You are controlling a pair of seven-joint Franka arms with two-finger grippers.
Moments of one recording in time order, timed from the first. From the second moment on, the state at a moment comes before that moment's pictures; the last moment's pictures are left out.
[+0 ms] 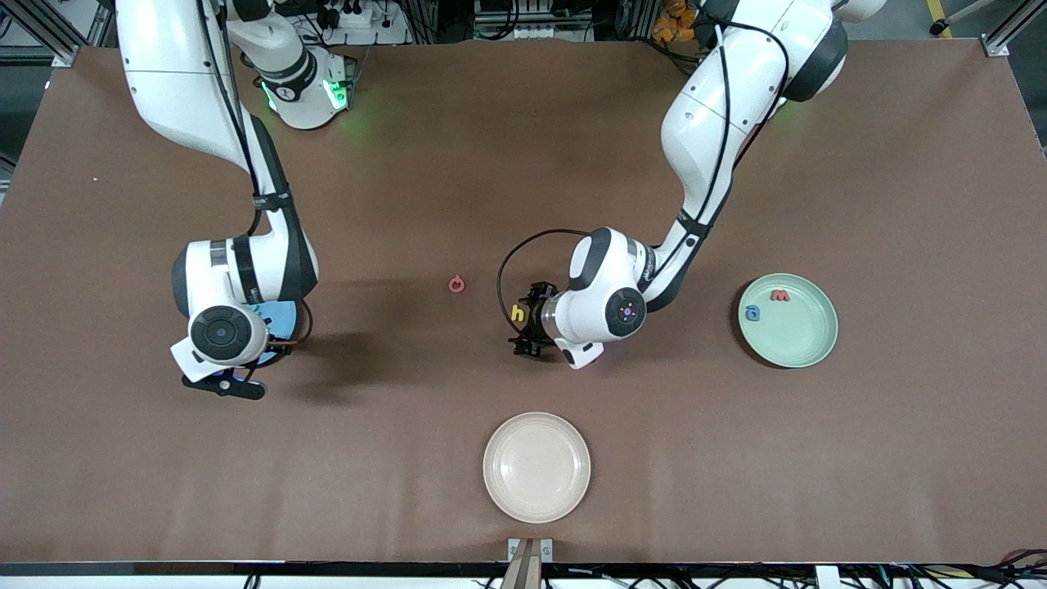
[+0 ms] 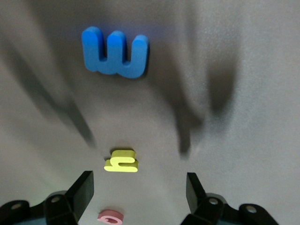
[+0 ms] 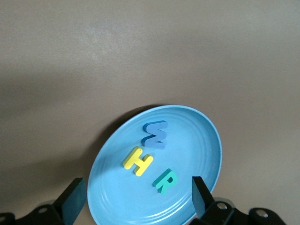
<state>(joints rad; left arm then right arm) -0.57 0.98 -0.14 -1.27 -0.58 2.28 -1.61 0.48 0.64 -0.39 -1.68 -0.14 2.01 0.41</state>
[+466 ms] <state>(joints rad) -0.58 0.99 -0.14 -1.27 -0.63 2.28 -1.57 0.48 0.64 -0.39 -1.68 -0.14 2.02 0.40</state>
